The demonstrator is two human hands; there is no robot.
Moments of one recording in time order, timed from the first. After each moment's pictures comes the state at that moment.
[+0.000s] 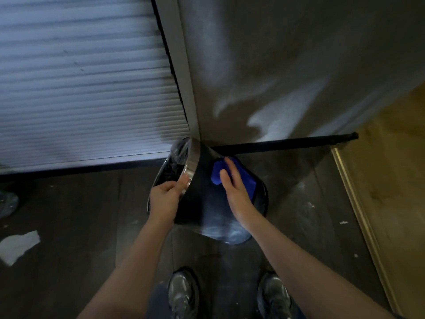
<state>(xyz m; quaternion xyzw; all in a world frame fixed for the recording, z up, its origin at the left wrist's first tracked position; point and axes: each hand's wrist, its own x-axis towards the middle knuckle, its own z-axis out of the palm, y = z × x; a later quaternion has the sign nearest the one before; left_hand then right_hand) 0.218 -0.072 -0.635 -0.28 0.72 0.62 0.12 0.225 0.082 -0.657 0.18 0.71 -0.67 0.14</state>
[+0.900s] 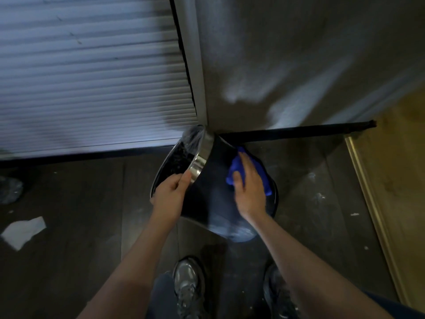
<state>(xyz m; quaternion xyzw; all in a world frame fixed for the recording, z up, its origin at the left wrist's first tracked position) 0.232 -0.085 -0.636 -0.18 0.81 0.54 0.13 0.237 0.089 -0.710 0.09 0.89 -0.45 -0.01</state>
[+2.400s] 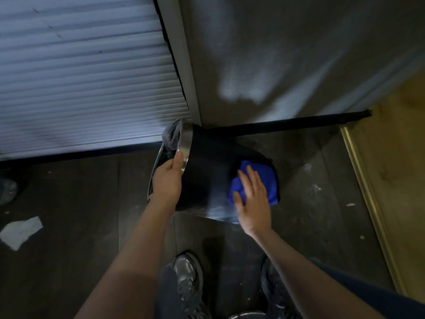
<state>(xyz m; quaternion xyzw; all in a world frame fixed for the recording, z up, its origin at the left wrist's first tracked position) 0.210 -0.067 -0.629 -0.27 0.77 0.55 0.16 0.287 0.105 -0.726 0.07 0.94 -0.34 0.04</state>
